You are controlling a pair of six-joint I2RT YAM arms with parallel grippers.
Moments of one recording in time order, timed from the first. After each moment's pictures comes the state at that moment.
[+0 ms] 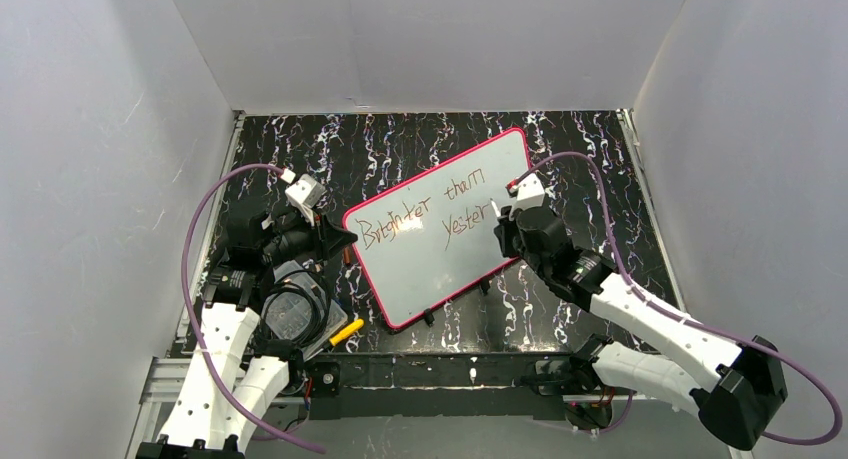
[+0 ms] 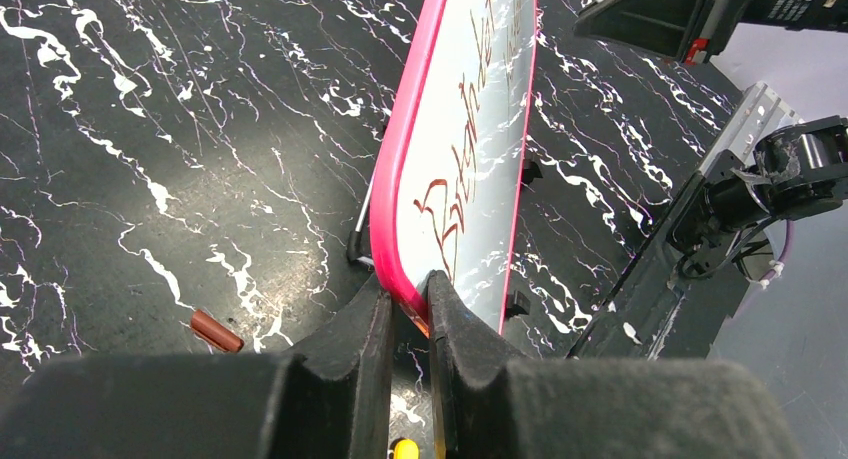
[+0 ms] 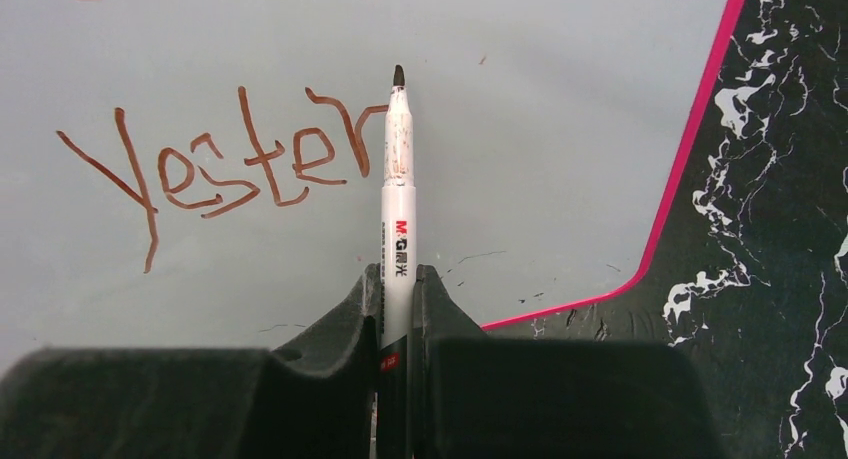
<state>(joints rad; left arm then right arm) -0.12 0.73 0.77 -0.47 0.74 -0.01 0.77 0.97 0.68 -0.23 0.34 0.26</state>
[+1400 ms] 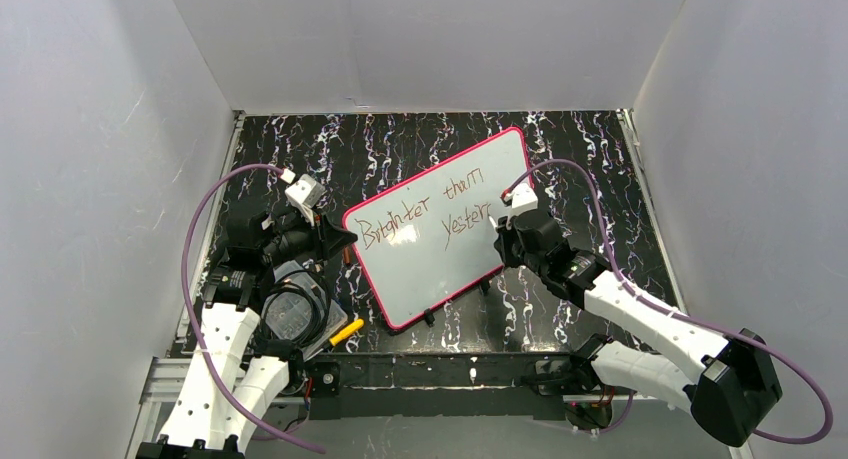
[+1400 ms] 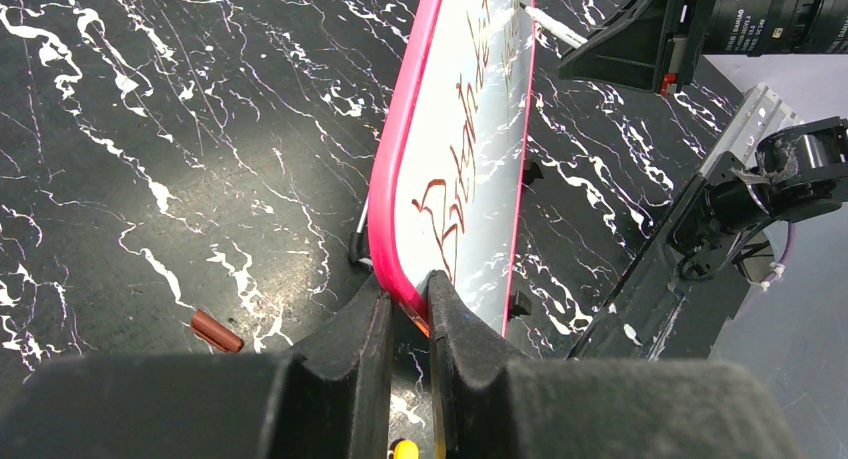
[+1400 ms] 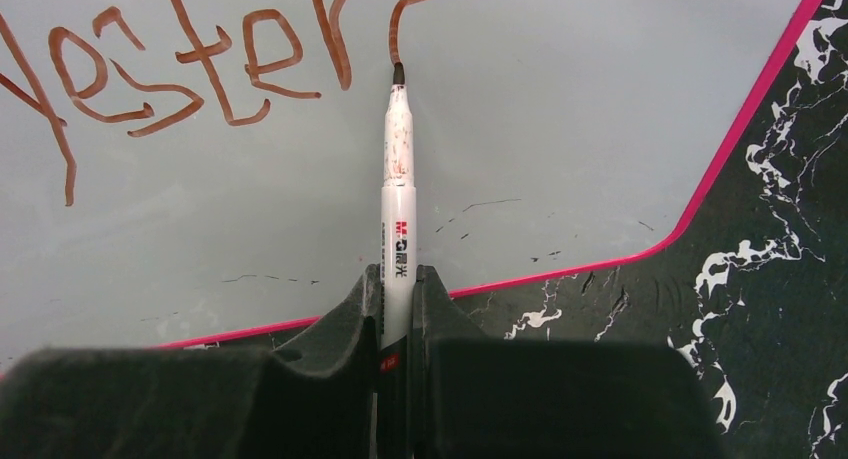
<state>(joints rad) -0.12 0.72 0.77 -0.47 0.74 -0.01 0.72 0.99 0.63 -0.24 0.21 0.23</state>
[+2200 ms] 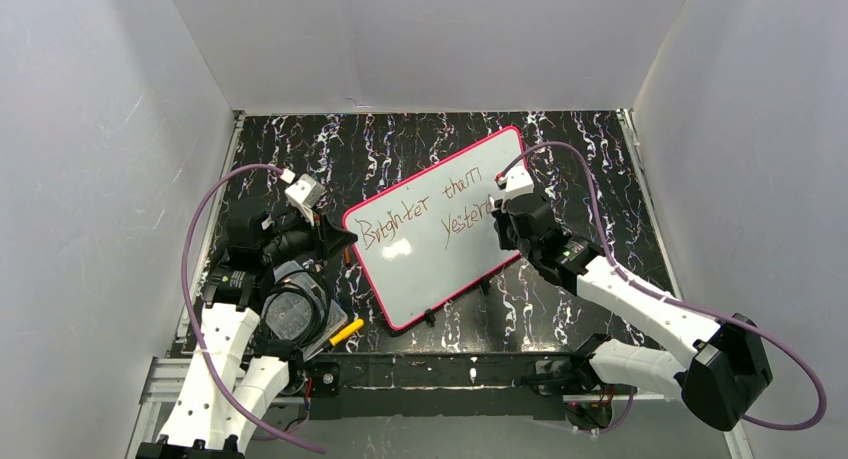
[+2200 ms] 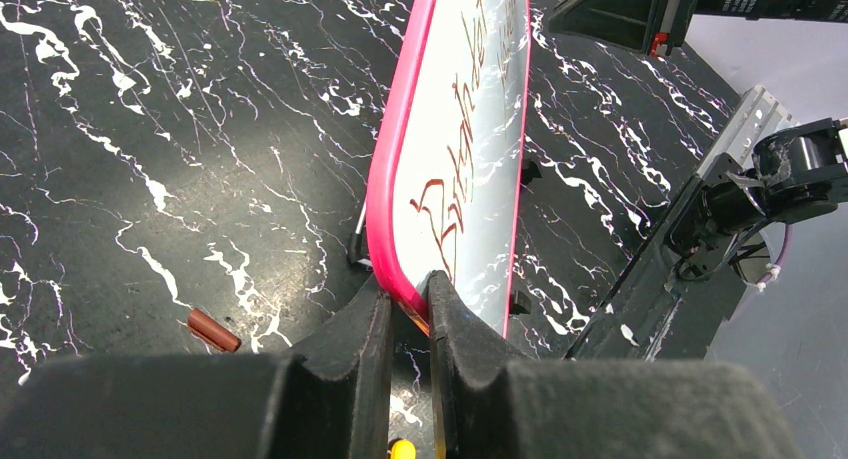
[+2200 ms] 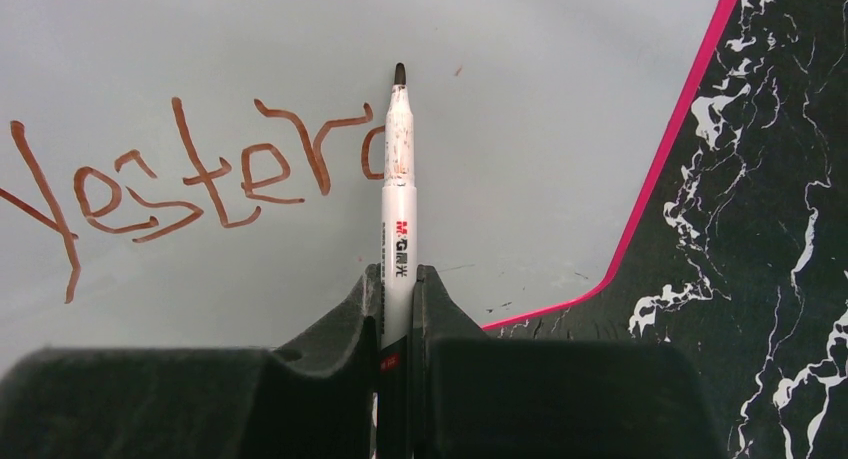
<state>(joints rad) -0.12 0.72 0.77 -0.47 0.74 -0.02 0.73 1.08 0.74 -0.23 0.32 0.17</state>
